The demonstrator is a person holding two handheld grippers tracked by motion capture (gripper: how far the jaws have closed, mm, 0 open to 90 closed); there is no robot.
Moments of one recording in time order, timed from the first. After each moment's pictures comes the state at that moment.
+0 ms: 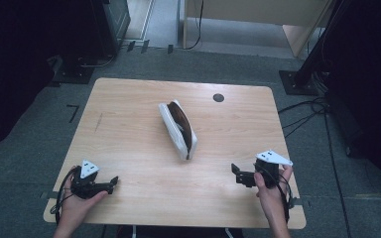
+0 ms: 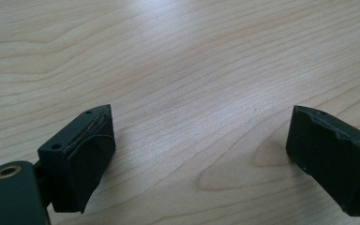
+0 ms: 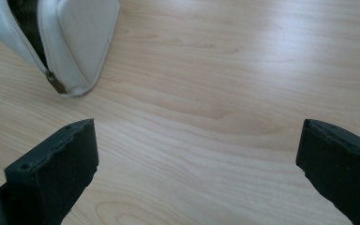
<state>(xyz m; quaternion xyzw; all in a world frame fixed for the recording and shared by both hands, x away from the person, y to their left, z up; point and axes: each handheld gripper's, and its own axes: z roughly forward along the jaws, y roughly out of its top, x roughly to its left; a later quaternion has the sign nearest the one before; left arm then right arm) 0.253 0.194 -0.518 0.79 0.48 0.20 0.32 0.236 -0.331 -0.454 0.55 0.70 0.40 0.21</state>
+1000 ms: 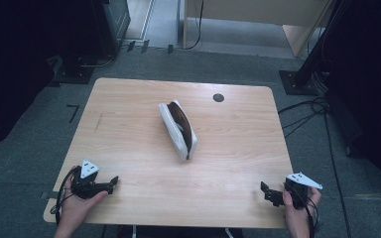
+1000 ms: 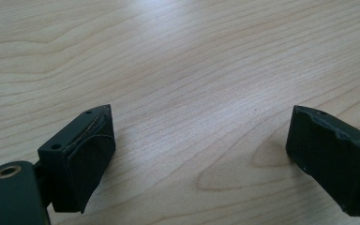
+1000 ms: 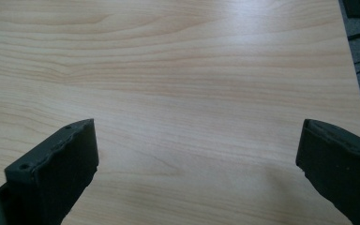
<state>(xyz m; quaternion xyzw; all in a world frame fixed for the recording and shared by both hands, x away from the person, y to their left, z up) 0.253 0.194 -0.518 0.79 0.49 0.20 0.32 0.191 -0.419 -0.509 0.63 0.66 0.34 0.22</state>
